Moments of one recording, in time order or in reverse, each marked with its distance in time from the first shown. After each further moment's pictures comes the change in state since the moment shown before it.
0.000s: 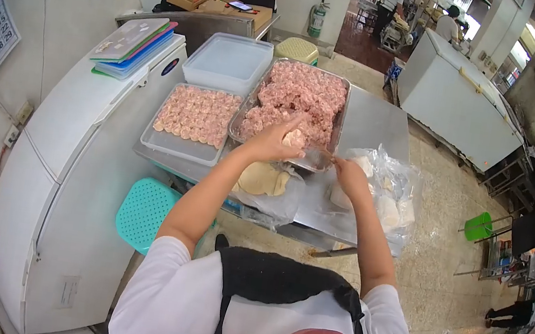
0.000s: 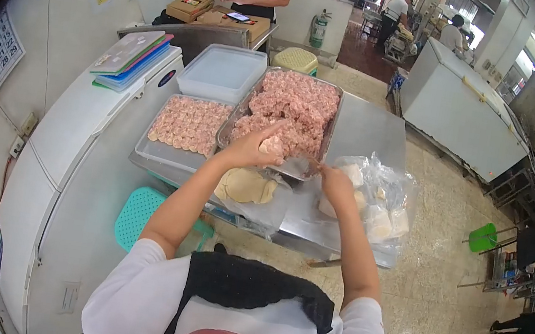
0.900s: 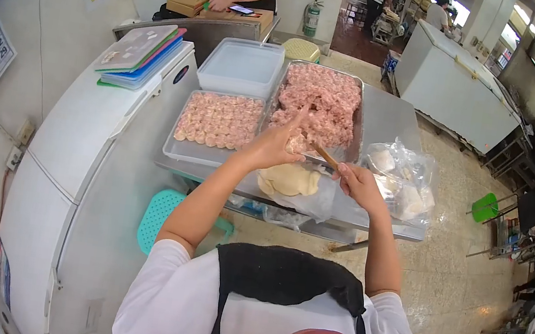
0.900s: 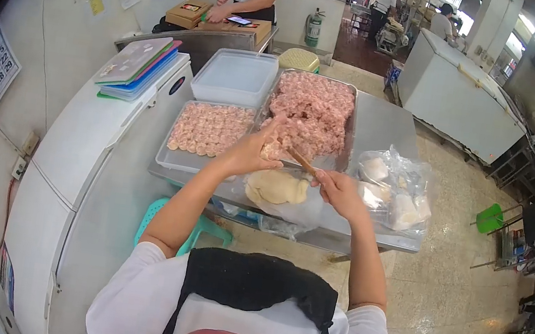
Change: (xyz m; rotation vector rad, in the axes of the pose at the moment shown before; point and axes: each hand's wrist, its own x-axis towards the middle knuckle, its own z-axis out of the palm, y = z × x) left_hand -0.064 -0.002 -0.076 0.180 -0.065 0.007; right_hand -0.032 -0.151 -0.041 0.736 -0.168 0.173
